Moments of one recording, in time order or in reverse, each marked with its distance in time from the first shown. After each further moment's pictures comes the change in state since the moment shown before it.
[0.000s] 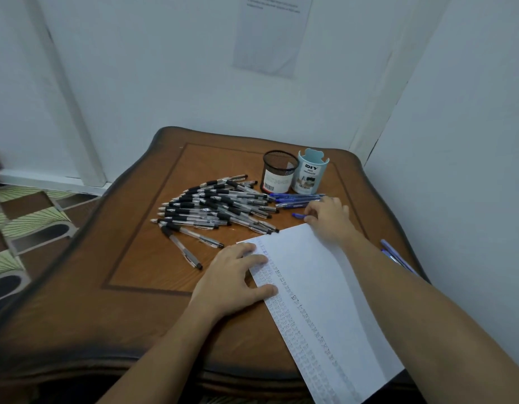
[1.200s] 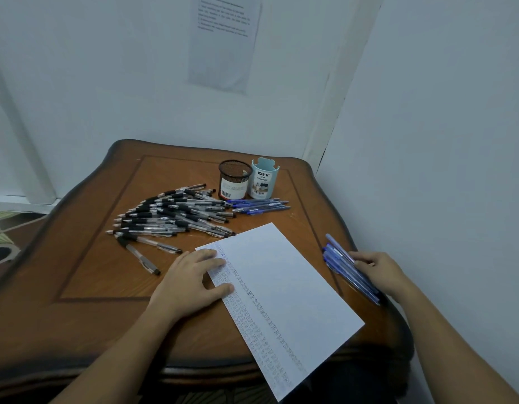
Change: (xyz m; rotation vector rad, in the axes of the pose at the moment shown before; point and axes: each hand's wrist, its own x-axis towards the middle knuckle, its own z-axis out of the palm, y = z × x) left_hand 0.000 0.001 0.004 0.086 0.032 0.058; right_hand -0.155 0.147 -0.044 0.574 -0.016 0.420
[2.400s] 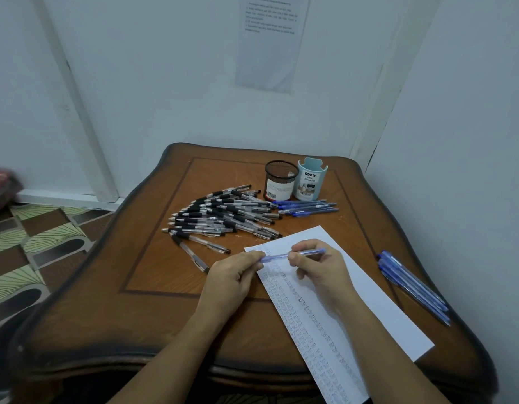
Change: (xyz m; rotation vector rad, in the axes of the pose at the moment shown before) left_hand -0.013 0.002 -0.003 -0.262 0.524 0.163; right_hand -0.045 -0.129 0.148 0.860 -0.271 -0.238
